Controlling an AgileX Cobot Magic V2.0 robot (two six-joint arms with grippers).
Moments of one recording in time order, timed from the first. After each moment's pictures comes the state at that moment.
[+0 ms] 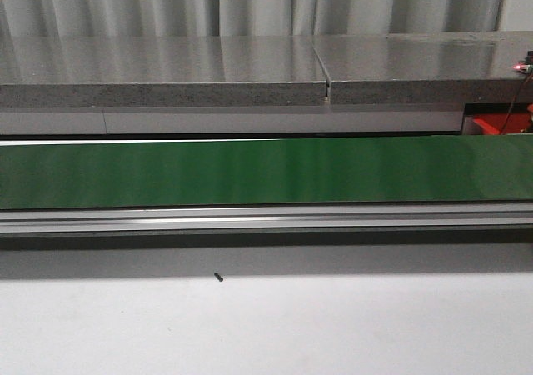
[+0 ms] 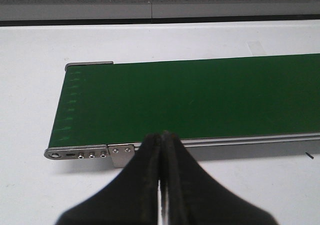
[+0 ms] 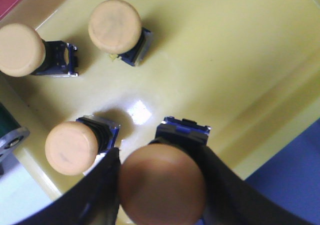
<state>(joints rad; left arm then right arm) 0.01 0.53 -0.66 -0.15 0.74 0.11 -0.71 1.24 -0.83 0.10 0.79 0.10</state>
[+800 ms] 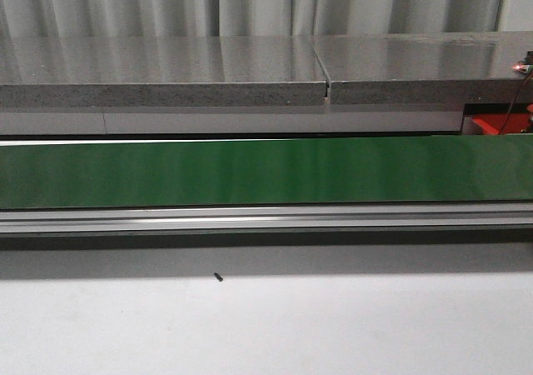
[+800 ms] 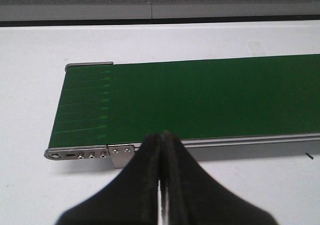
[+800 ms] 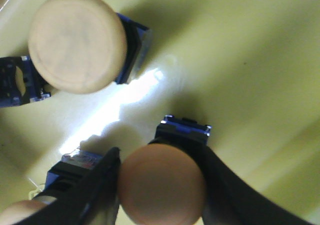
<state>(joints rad) 0.01 0.53 -0.66 -0.15 0.74 0.11 -0.71 1.52 -0.83 0.17 0.65 0.10</state>
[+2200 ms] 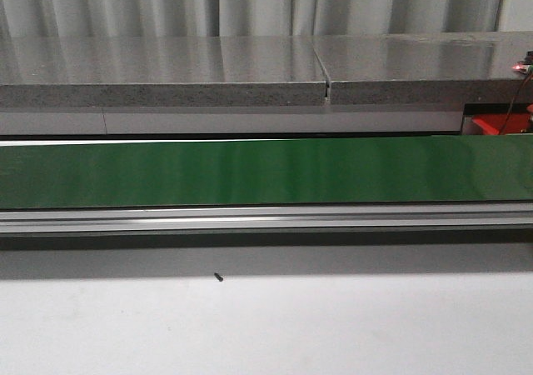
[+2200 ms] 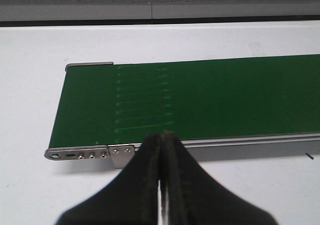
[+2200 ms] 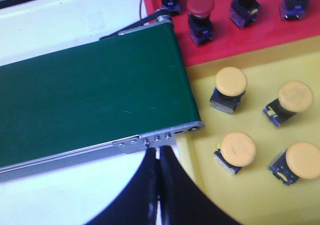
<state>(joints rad) 0.01 0.53 -0.66 -0.15 0.74 0.11 -0.27 0.80 -0.83 0.17 0.82 0.02</state>
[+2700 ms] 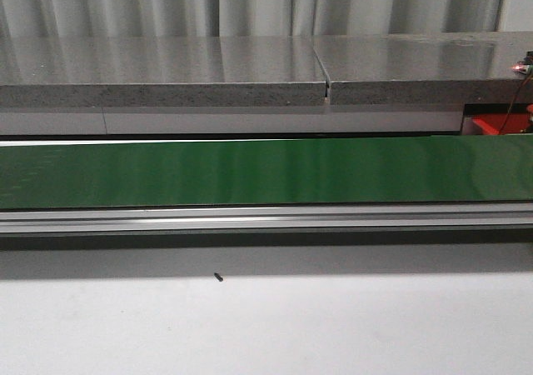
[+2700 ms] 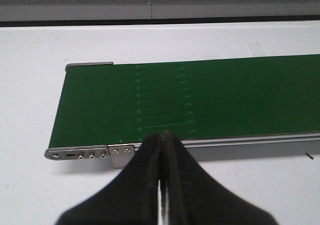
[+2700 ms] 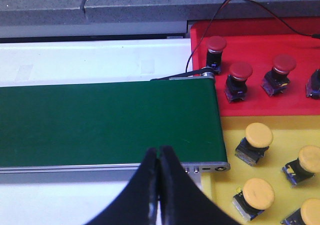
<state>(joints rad) 0.01 0.53 -0.66 -0.15 0.74 0.11 -0.14 0.64 -0.83 0.17 0.78 -0.05</state>
